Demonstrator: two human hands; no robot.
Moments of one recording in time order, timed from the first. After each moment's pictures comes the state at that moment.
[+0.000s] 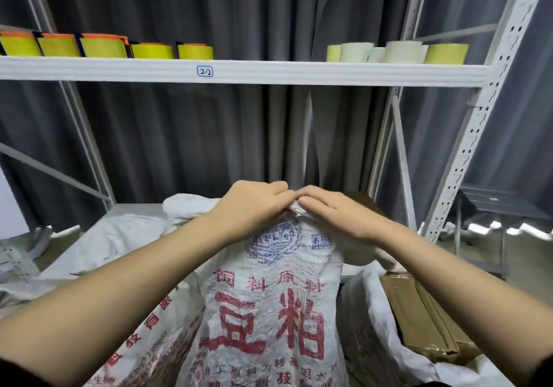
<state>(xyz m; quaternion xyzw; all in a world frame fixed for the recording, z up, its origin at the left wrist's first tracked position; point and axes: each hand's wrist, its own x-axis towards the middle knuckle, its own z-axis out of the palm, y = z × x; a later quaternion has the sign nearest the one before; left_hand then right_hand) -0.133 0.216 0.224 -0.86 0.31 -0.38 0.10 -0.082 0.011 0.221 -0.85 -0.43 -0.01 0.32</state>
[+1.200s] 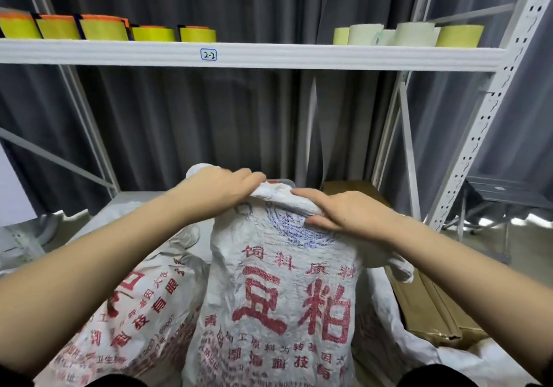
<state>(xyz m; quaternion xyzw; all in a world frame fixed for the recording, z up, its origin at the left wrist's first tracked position) -0.140 0.282 0.221 -0.92 0.24 -0.24 0.20 -0.086 0.006 0.207 -0.86 -0.49 -0.14 0.04</state>
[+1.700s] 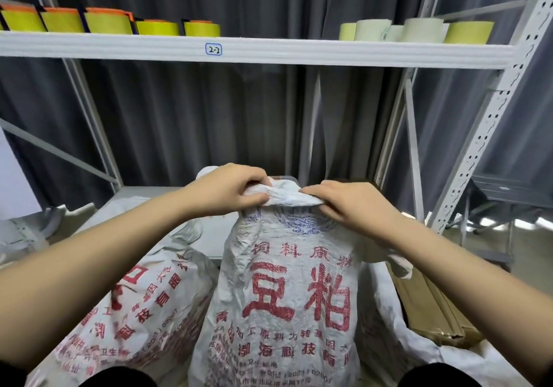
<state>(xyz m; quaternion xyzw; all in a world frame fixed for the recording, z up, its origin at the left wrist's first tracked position) -0.150 0.264 0.235 -0.96 0.21 -0.14 -0.13 -0.080 0.008 0.202 -0.84 -0.48 -0.25 0.03</state>
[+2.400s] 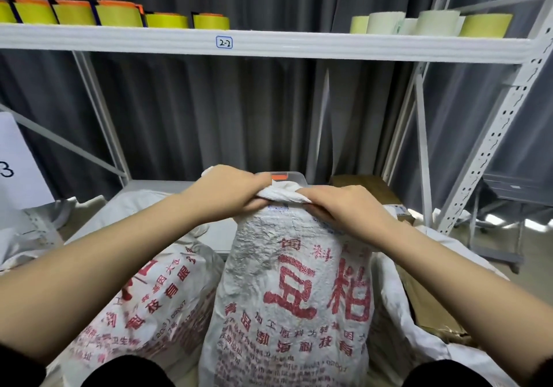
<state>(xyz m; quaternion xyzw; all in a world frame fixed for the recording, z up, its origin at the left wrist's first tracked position) -0.152 0.280 0.211 -0.94 0.22 -0.26 0.10 -0.097 0.032 0.191 -0.78 -0.54 -0.29 0.11</state>
